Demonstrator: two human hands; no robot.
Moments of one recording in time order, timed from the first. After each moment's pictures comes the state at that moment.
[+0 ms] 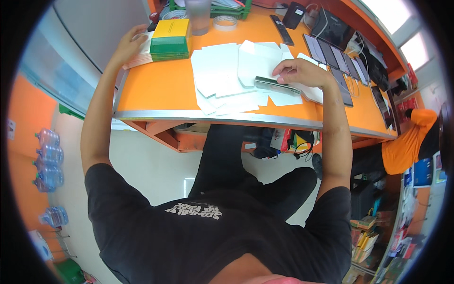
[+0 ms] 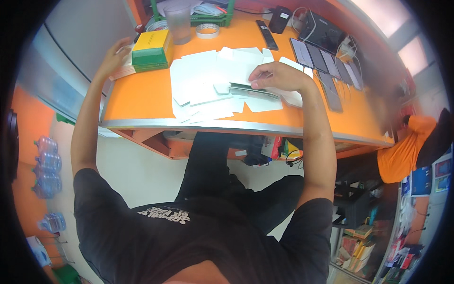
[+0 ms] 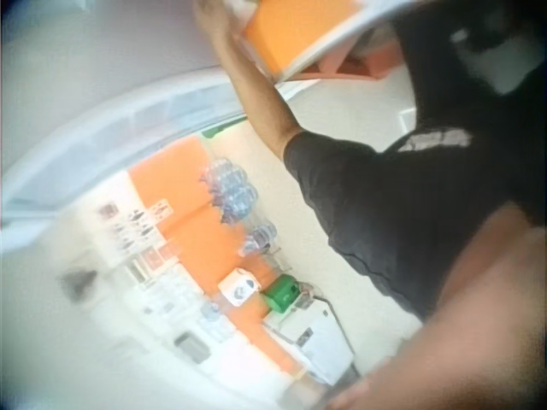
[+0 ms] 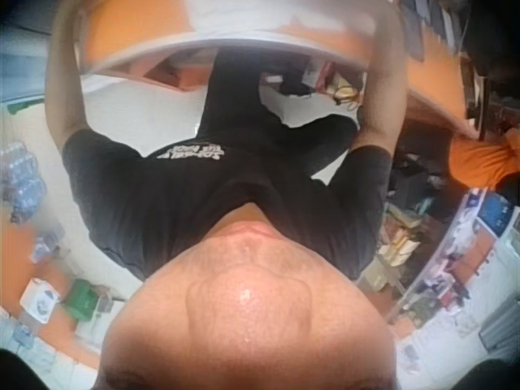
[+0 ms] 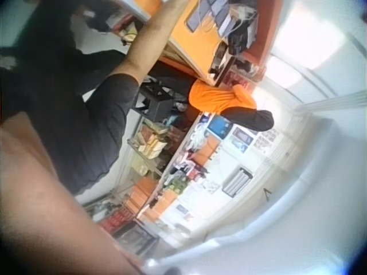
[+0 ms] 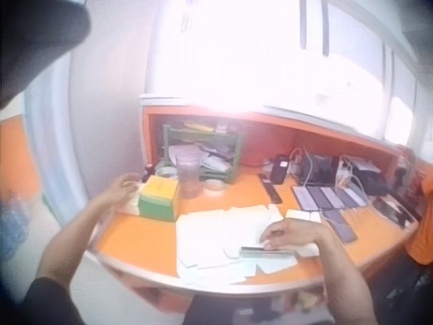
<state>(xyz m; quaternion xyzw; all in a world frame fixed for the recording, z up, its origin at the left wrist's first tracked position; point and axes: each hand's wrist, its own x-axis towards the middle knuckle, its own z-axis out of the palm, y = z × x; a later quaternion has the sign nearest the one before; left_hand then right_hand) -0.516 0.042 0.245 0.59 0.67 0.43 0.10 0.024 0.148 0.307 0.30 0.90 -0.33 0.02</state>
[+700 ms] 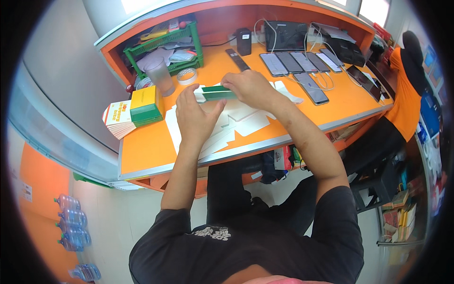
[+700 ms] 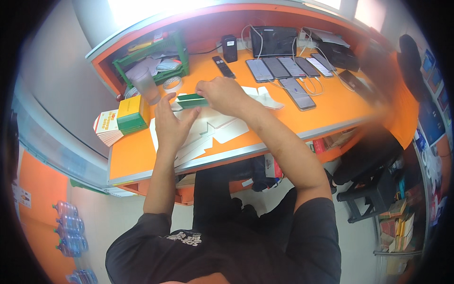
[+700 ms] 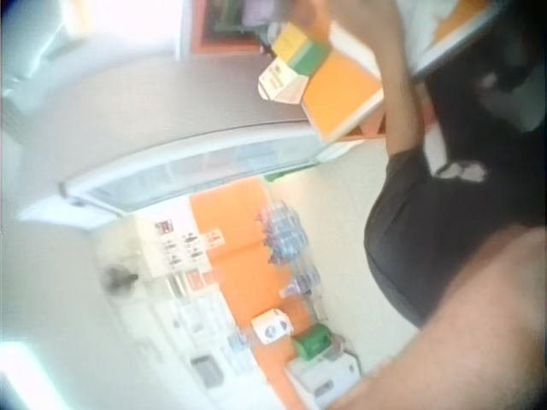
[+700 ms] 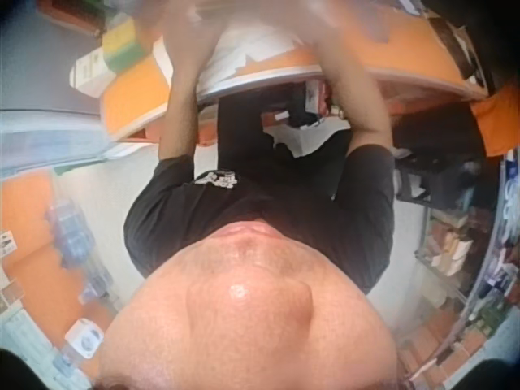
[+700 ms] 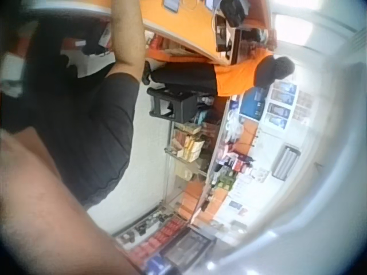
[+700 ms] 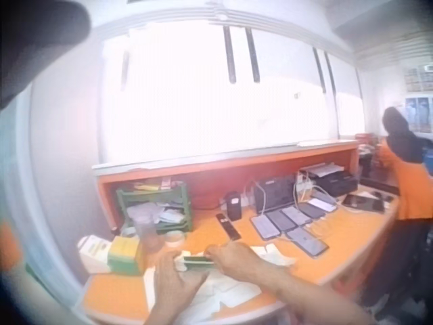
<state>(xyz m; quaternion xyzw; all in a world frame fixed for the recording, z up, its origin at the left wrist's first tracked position) -0.165 0.025 0.281 0.62 0.61 0.48 -0.13 0.009 0.121 0.323 0.27 0.91 -0.04 -0.31</state>
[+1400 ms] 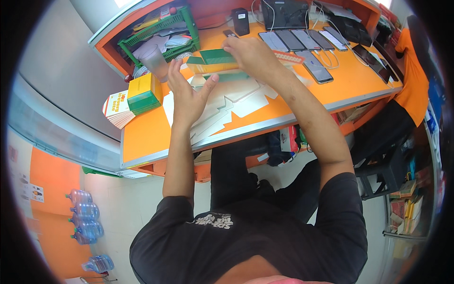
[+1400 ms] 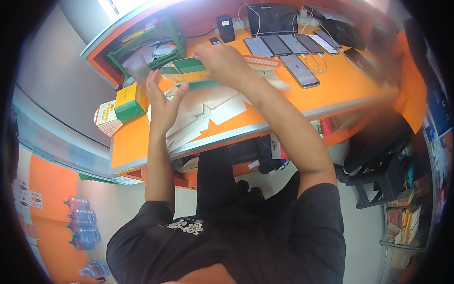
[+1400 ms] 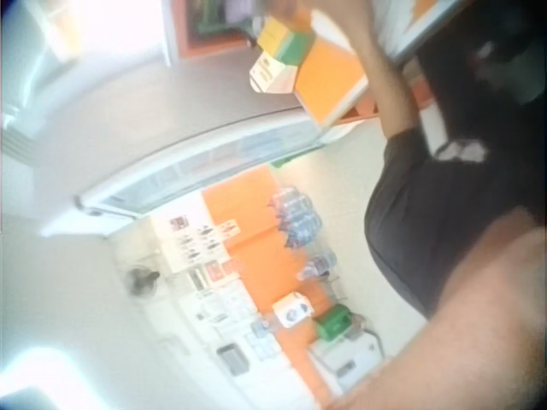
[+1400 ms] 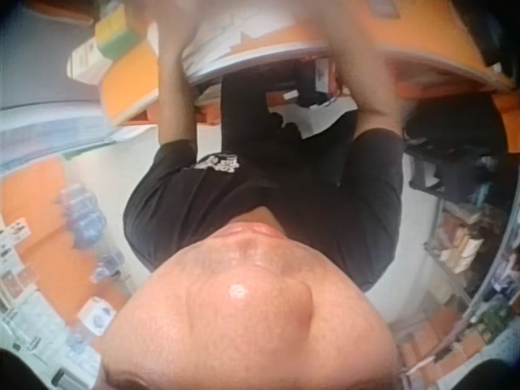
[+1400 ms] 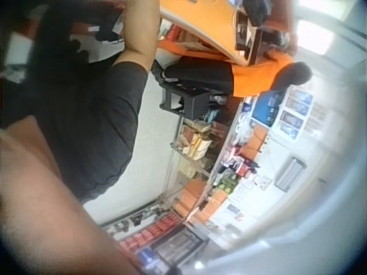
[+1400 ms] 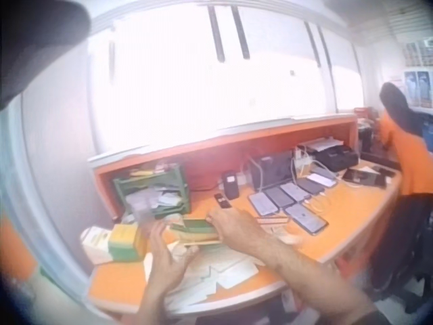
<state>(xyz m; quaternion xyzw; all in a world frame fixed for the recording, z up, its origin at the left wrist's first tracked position) -0.169 0.036 0.279 0.65 0.56 0.50 -0.04 0.028 0.130 0.332 0.28 0.87 0.01 -0.40</state>
